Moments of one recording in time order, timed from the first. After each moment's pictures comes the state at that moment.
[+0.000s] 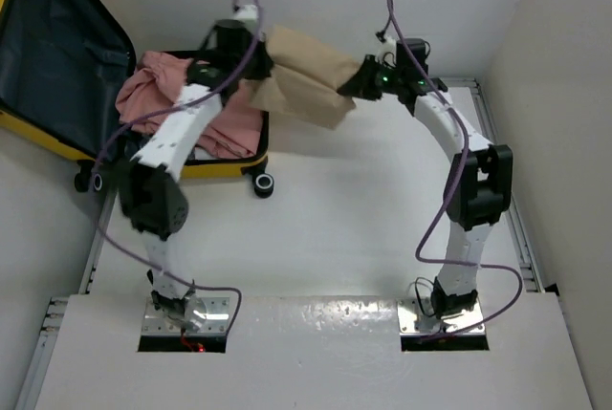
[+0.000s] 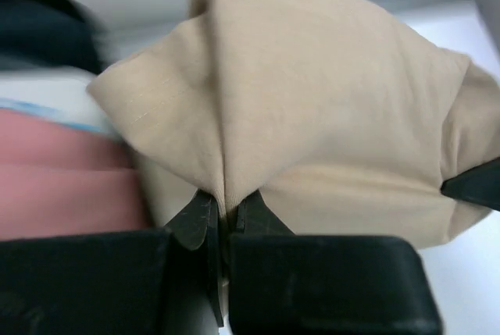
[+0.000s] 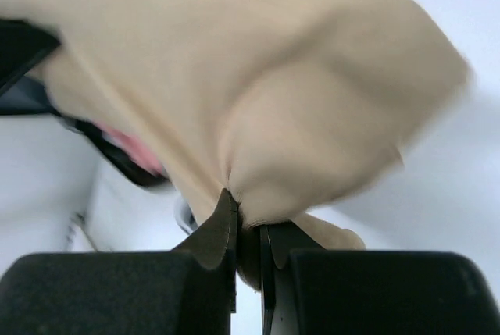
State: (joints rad) left arm -0.36 2.02 1.96 -0.37 0.09 -0.25; right arm 0.13 1.97 1.65 -0.32 -0.62 0.39
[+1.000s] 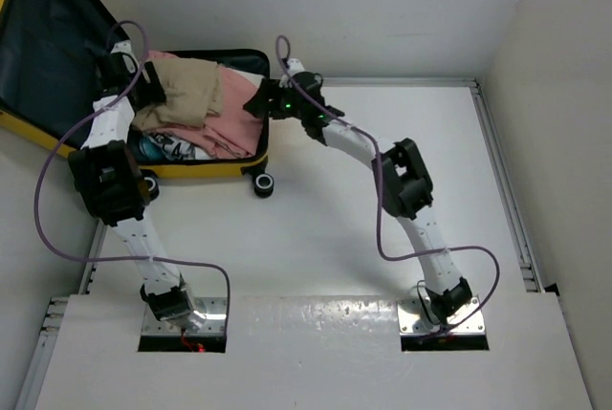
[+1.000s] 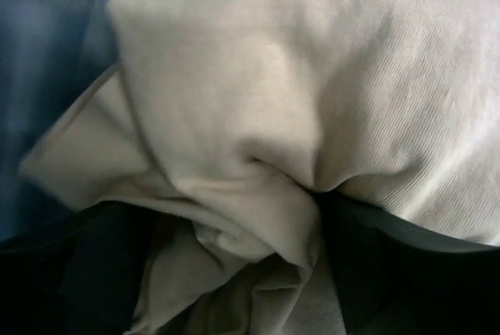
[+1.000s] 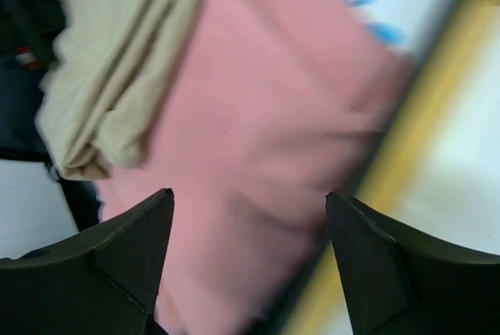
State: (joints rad) left arm 0.32 2.04 1.77 -0.29 0.07 -0.07; right arm 0.61 2.44 2.00 0.20 -0.24 0.57
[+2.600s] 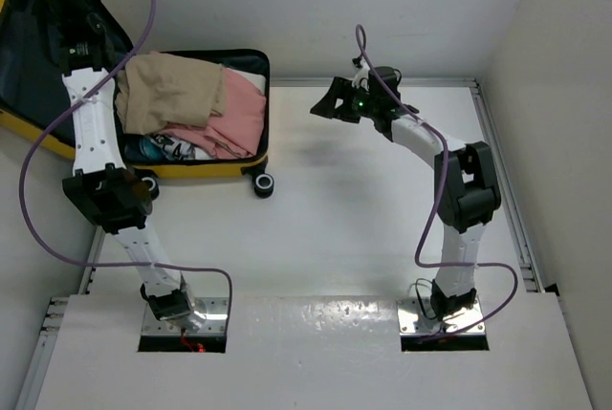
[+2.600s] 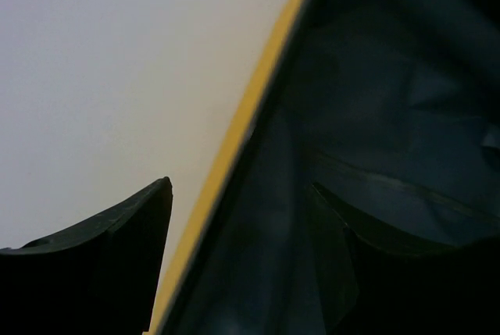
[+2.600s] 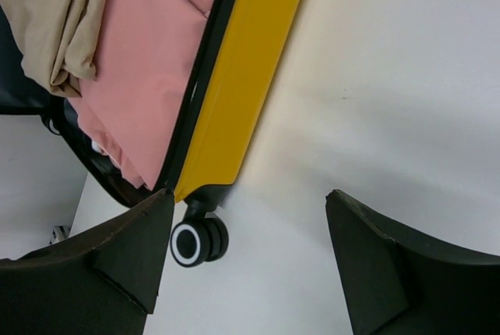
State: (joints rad) left arm 0.29 1.94 2.31 -0.13 -0.56 0.91; right arm 0.30 2.00 1.47 0.09 -0.50 0.52
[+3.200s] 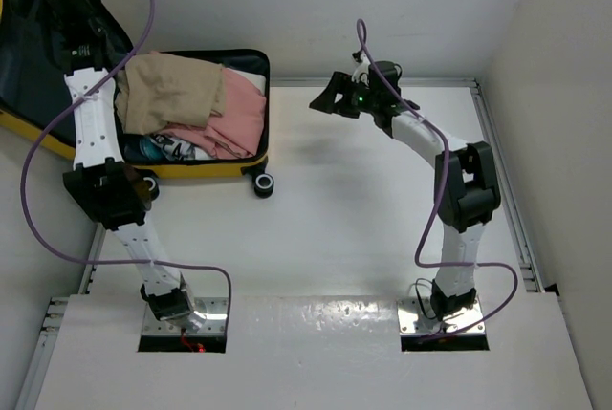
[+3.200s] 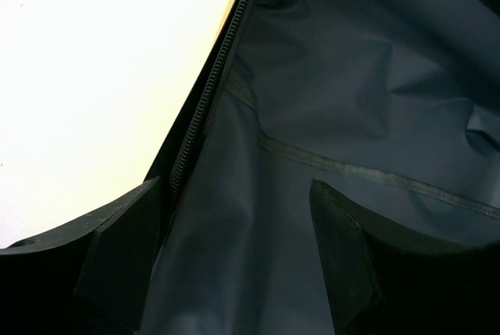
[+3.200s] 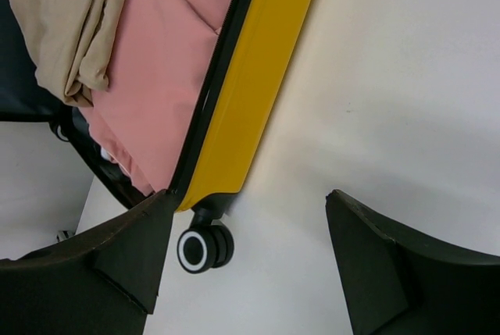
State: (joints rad) left arm 0.30 1.98 2.28 -0.14 -0.54 0.89; right arm 0.30 2.00 1.51 0.06 -0.50 0.52
